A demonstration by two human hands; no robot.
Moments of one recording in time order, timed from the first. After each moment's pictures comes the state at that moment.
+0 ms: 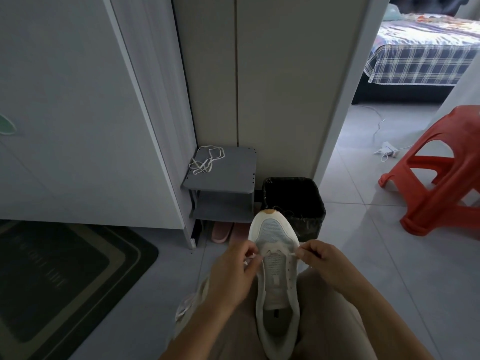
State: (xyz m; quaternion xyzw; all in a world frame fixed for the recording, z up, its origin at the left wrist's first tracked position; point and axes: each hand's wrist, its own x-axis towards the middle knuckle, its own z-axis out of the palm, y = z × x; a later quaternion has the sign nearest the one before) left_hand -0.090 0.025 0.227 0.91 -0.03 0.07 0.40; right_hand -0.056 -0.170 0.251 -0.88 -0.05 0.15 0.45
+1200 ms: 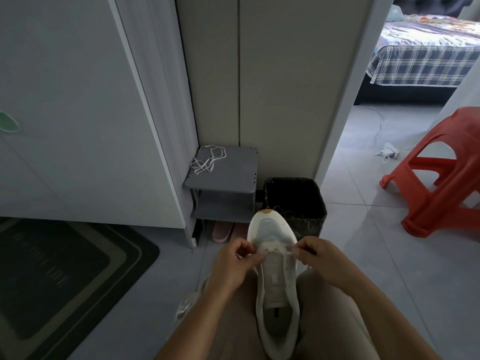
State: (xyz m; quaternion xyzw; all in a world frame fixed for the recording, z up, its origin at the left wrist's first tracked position) left_hand -0.078 0.025 0.235 0.81 0.11 -0.04 0.57; right_hand -0.049 -0.165 0.258 -0.90 -0.06 0.18 0.40
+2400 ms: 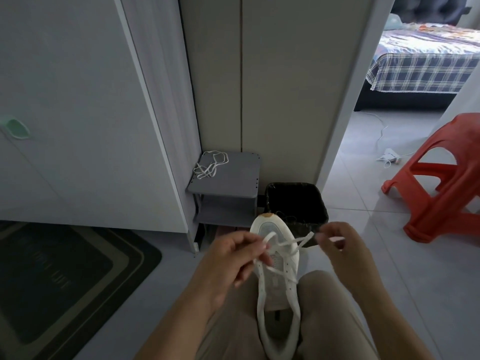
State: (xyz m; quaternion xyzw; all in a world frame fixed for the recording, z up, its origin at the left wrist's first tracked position) left_hand -0.111 0.040 0.320 0.69 0.00 -0.12 0.72; right_hand -0.072 -0.168 0.290 -0.88 0.02 -0.07 0.48
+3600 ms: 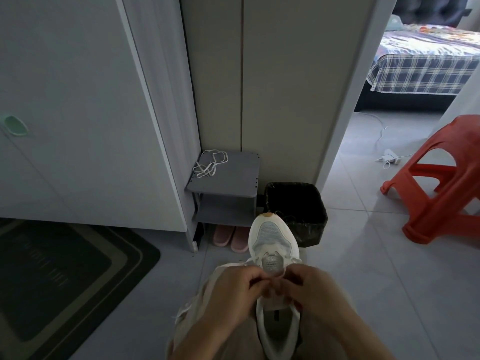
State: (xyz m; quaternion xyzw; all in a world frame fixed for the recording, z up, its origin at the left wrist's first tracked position) left_hand -0.118 0.029 0.249 0.90 -0.06 -0.01 0.43; right_hand -0.098 -0.136 0.278 -0.87 -0.04 0.24 0.44
